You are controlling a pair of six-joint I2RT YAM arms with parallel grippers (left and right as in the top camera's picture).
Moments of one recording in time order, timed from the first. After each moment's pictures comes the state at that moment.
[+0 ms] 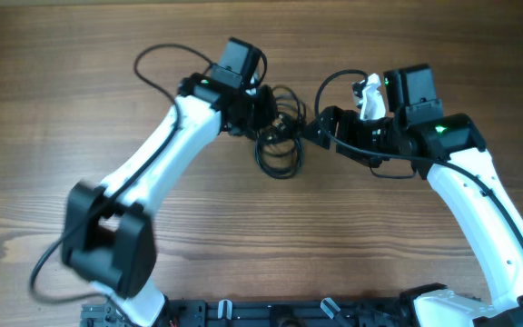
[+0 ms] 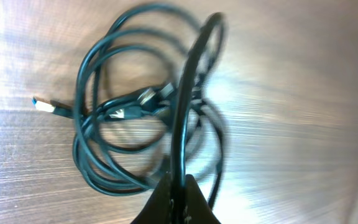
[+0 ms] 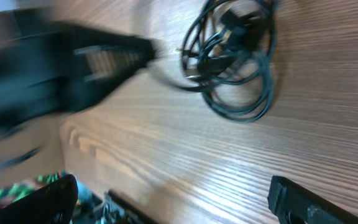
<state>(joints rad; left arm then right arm) -0.45 1.80 1.47 -0.74 0.29 -0.71 0.24 1.40 1.17 -0.82 -0.58 0.55</state>
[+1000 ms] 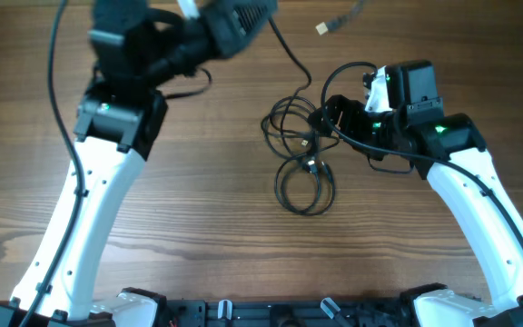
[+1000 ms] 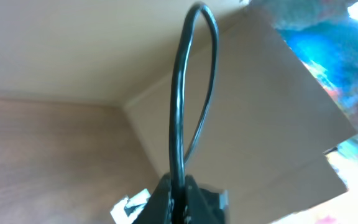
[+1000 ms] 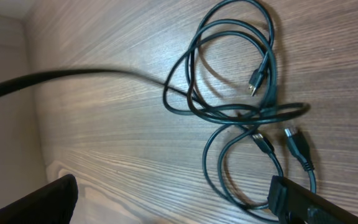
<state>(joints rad) -0.27 1.45 1.49 0.01 0.77 -0.94 0.24 1.40 1.17 -0.75 -0.45 0.62</state>
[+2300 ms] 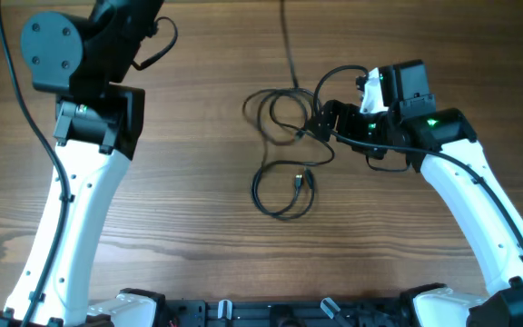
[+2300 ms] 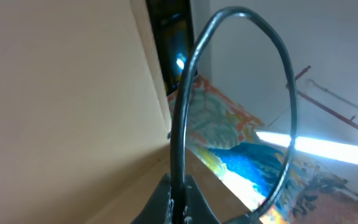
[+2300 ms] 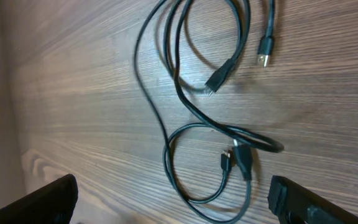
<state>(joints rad) -0.22 1.44 1.52 0.49 0.41 -1.30 0.24 1.45 1.17 -0.76 -0.45 0.52</state>
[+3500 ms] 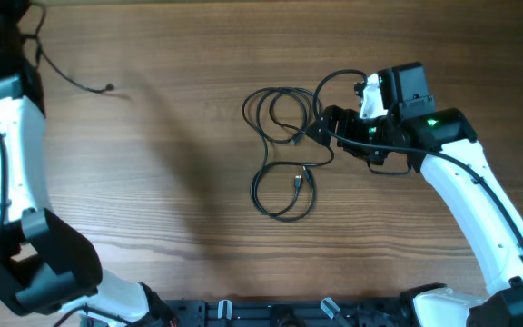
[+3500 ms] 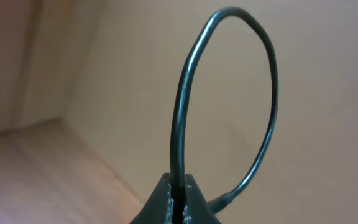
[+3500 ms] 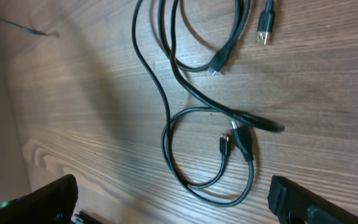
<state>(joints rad) 0.38 1.74 1.53 0.10 -0.09 -0.53 0.24 1.46 1.17 -0.82 -0.47 0.51</state>
